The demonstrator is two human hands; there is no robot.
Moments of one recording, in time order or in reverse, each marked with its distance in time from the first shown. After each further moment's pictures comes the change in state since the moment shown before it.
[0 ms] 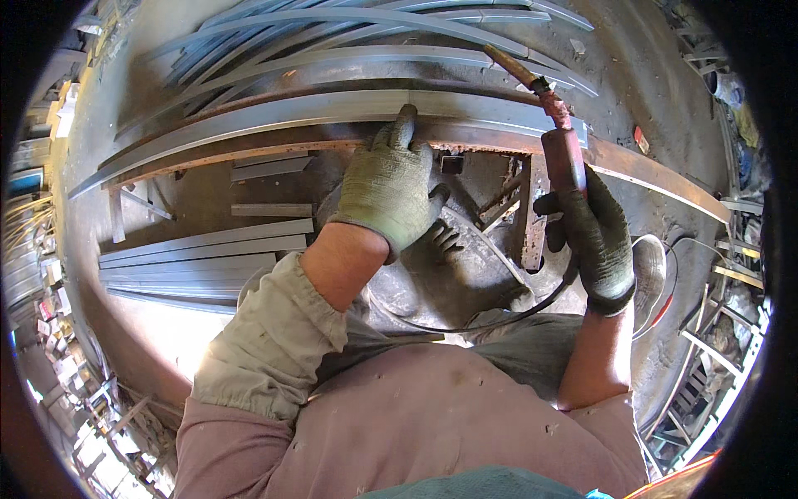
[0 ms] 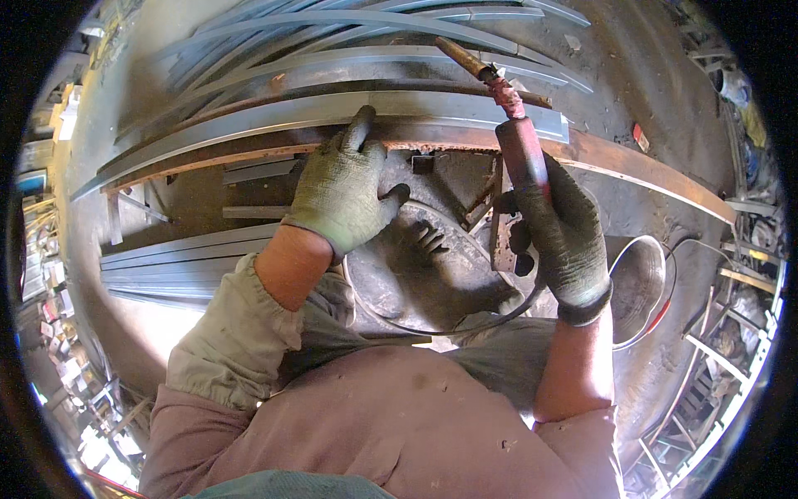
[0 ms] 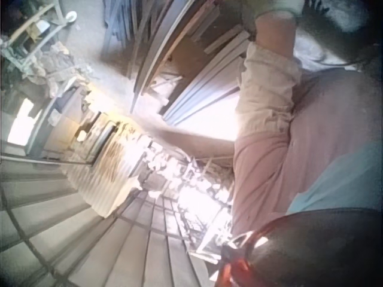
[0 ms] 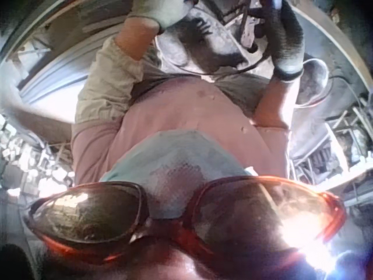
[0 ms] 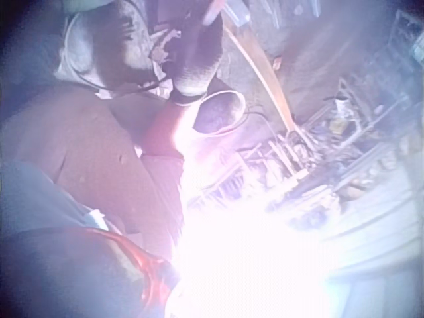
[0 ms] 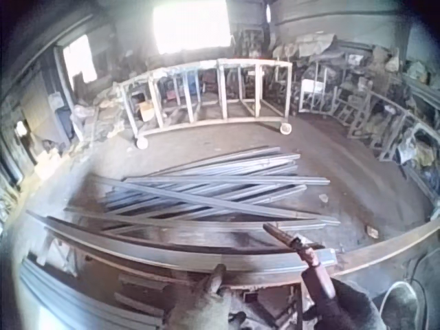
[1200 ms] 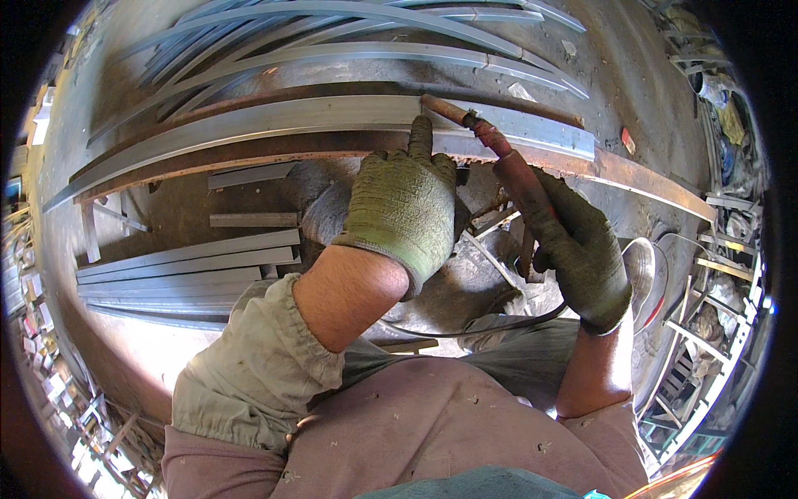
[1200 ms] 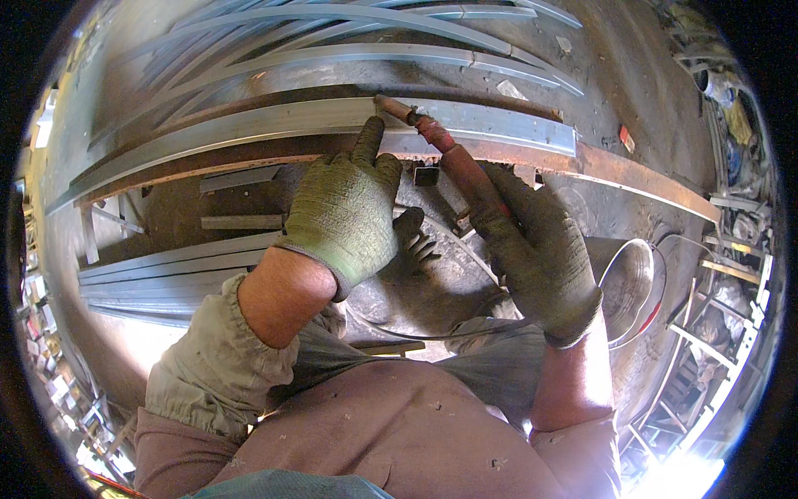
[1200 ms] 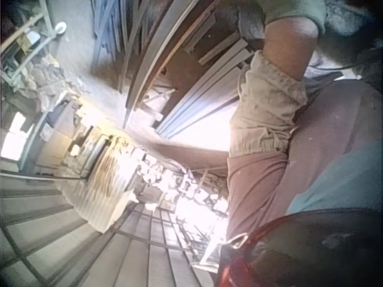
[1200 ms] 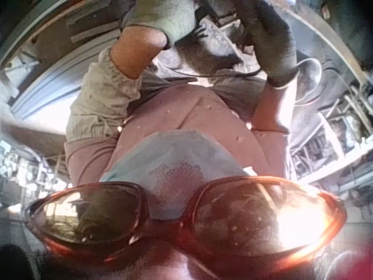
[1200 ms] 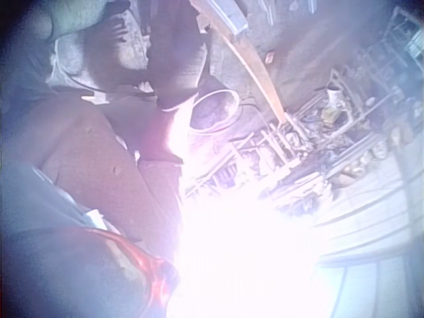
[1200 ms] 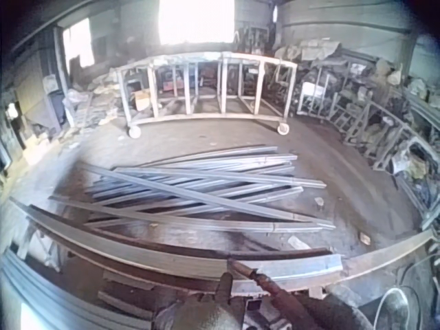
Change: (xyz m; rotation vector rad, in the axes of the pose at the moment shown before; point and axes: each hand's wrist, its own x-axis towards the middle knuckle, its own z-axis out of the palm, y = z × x) left_hand 0.009 0.003 -0.027 0.021 -0.130 0.009; right_hand 0.015 -0.048 0.058 -0.322 -0.118 0.015
